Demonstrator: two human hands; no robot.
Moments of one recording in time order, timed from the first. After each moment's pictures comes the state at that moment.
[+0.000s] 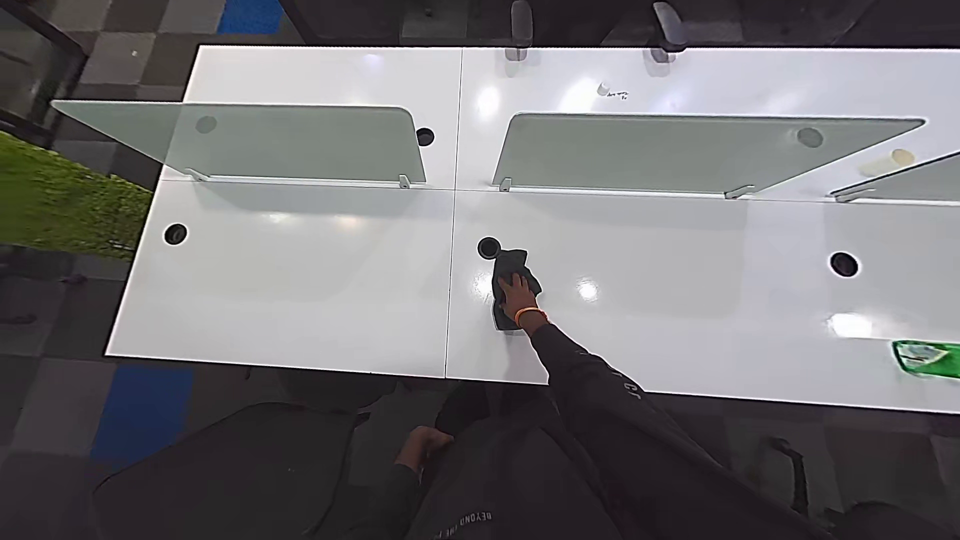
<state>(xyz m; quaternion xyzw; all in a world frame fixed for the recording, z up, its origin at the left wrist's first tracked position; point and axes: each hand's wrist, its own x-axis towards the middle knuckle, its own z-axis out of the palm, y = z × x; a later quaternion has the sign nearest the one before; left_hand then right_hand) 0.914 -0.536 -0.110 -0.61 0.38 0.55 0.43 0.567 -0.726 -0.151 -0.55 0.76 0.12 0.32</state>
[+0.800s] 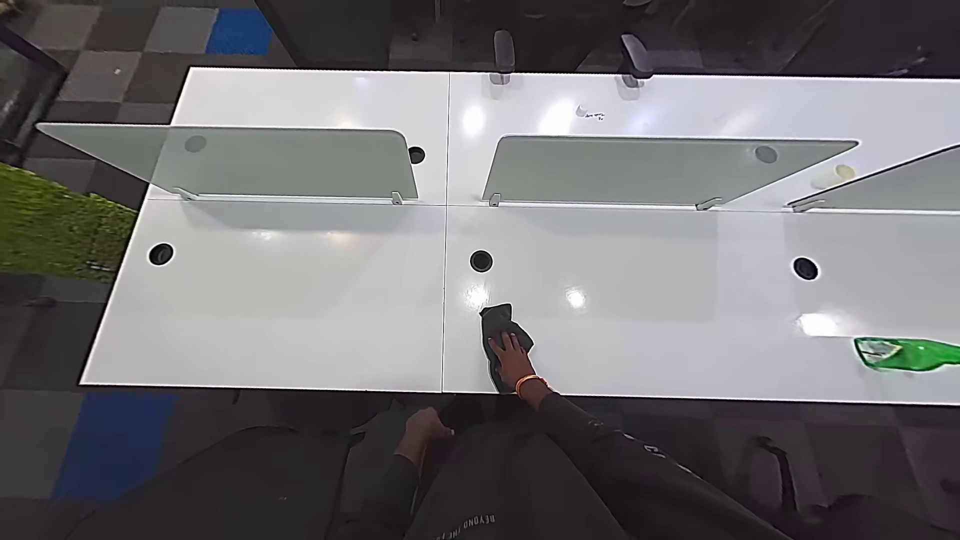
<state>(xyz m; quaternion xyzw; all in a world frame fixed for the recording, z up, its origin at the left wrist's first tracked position) 0.888 -0.596 -0.134 -0.53 0.53 0.47 0.47 0.611 -0.600 -0.153 -0.58 0.72 0.15 0.37</state>
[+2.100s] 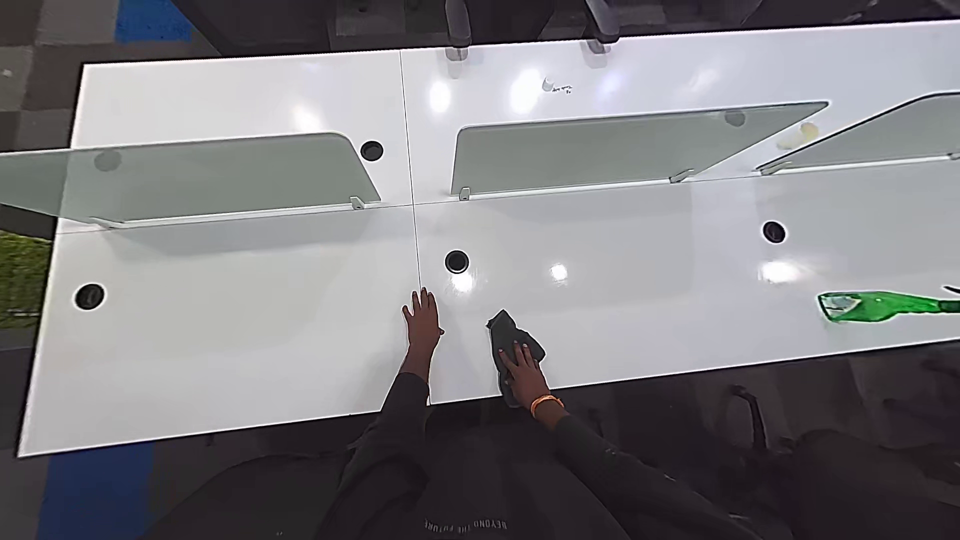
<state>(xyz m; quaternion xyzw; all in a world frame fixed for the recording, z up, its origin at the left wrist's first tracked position) 0.751 -0.793 -0.157 -0.52 0.78 0.26 0.23 0.567 -0.537 -0.164 -0.52 0.76 0.14 0.36</state>
